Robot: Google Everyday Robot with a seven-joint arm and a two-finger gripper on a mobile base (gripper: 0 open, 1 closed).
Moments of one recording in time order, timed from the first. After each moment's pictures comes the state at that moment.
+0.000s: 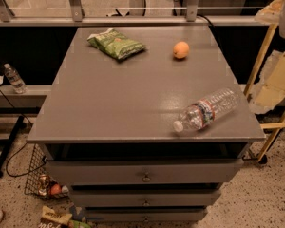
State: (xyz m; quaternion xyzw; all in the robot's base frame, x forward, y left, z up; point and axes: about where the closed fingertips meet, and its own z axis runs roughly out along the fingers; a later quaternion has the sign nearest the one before) arm 0.429 -0.198 1.030 -0.60 0.76 -0.09 0.22
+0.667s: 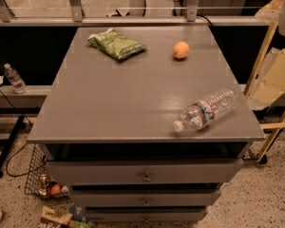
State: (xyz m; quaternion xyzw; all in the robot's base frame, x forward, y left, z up) arm 0.436 -0.200 1.030 -0.59 0.77 -0.08 0.23
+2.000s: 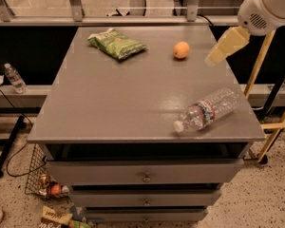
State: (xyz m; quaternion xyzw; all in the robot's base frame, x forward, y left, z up) arm 0.610 -0.223 0.981 -0.43 0.84 -0.04 0.33
